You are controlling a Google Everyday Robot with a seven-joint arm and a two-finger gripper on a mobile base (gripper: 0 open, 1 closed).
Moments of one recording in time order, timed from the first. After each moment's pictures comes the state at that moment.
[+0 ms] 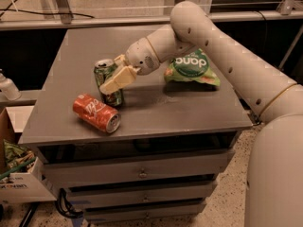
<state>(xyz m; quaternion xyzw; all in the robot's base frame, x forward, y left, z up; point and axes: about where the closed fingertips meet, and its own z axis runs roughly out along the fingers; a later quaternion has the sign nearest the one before) 0.585 0.106 0.868 -0.64 0.56 0.45 0.29</state>
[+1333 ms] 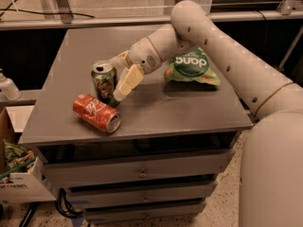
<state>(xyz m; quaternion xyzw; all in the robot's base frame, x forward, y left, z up) 0.589 0.101 0.867 -0.64 0.56 0.45 0.27</state>
